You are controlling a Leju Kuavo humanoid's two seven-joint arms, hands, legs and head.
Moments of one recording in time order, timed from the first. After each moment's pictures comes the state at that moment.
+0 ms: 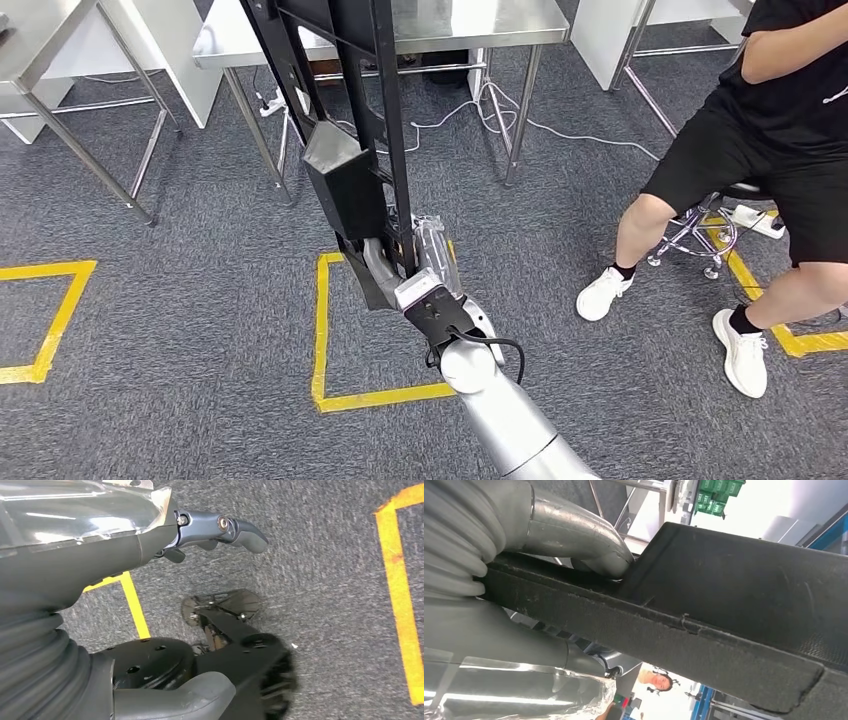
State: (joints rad) left arm -0.10 -0.15 0.58 -0.20 -0.57 0.05 -0.43; right arm -0.45 0.22 0.53 -1.23 0.27 -0.26 -0.52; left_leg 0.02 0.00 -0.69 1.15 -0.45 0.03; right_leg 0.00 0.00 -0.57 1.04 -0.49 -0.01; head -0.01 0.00
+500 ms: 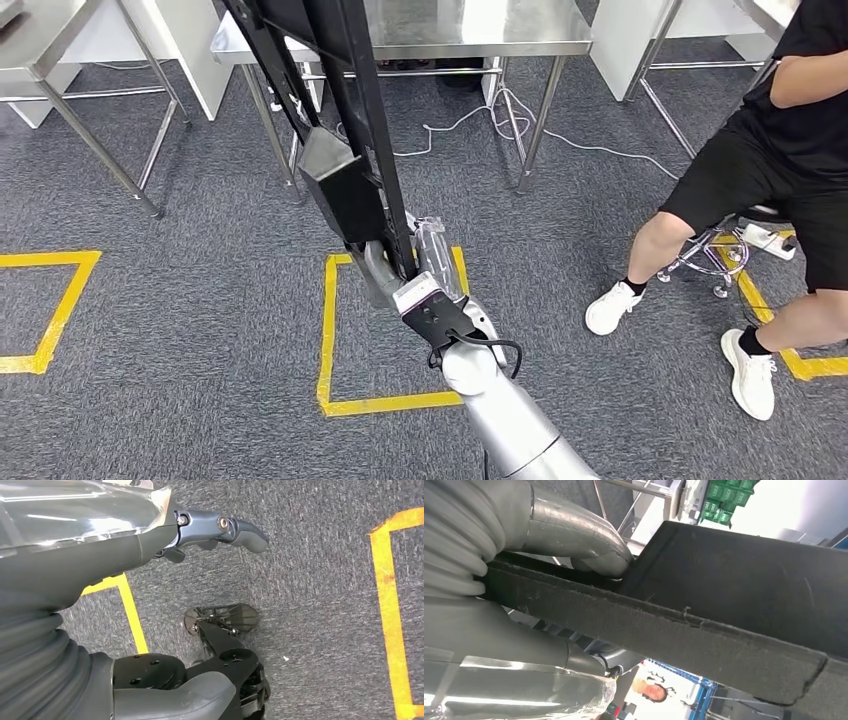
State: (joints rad) left arm -0.11 -0.15 0.58 -0.20 -0.57 0.05 -0.43; right arm -0.45 0.21 0.53 -1.24 0.27 -0.27 -0.52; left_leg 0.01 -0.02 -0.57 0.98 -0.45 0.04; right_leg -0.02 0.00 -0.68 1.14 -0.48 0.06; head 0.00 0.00
